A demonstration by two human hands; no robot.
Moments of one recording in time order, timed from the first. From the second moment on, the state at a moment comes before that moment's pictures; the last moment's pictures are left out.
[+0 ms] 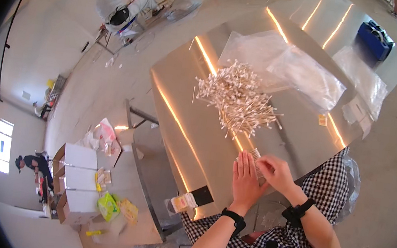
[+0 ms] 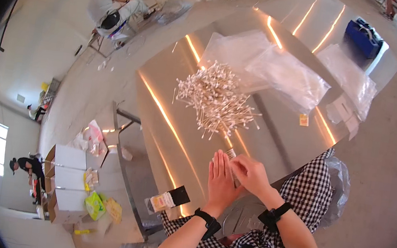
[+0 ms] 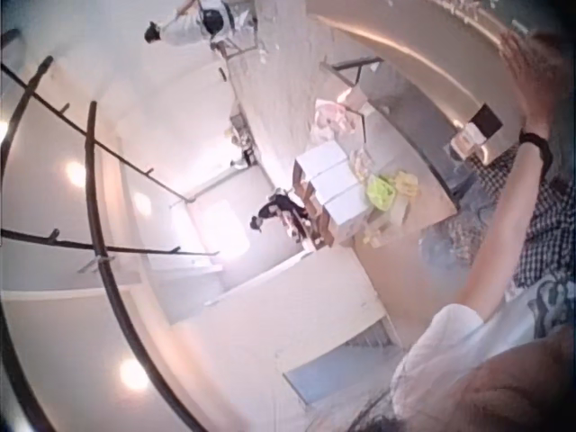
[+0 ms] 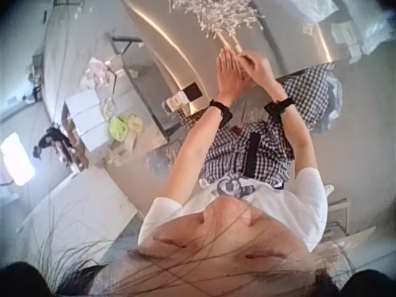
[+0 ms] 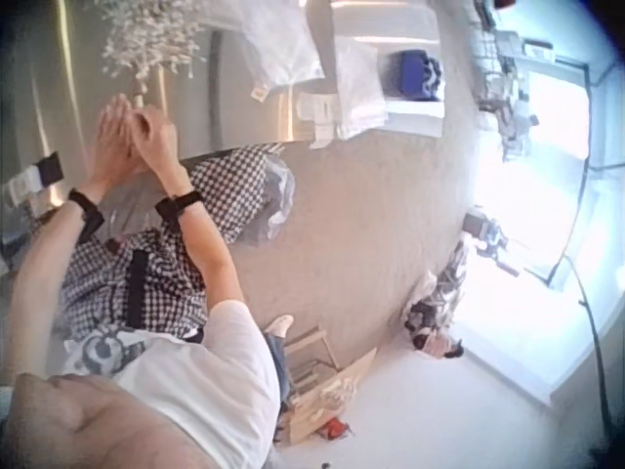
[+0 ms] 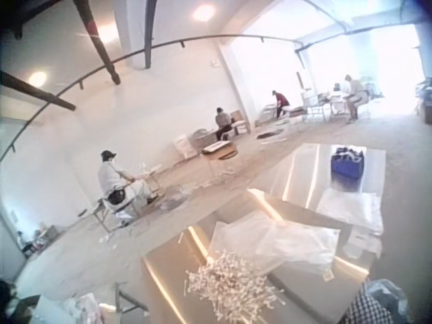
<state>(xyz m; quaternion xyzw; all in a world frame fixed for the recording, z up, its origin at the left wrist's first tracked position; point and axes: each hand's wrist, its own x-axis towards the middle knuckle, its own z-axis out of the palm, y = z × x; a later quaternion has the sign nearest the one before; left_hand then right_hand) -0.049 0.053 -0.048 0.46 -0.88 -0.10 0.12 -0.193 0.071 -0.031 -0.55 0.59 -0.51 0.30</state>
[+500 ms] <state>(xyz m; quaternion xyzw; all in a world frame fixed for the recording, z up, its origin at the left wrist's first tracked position) -0.050 0.049 -0.045 0.46 -0.88 -0.09 0.11 -0.233 0.054 -0.033 -0.59 0.59 -0.50 0.22</state>
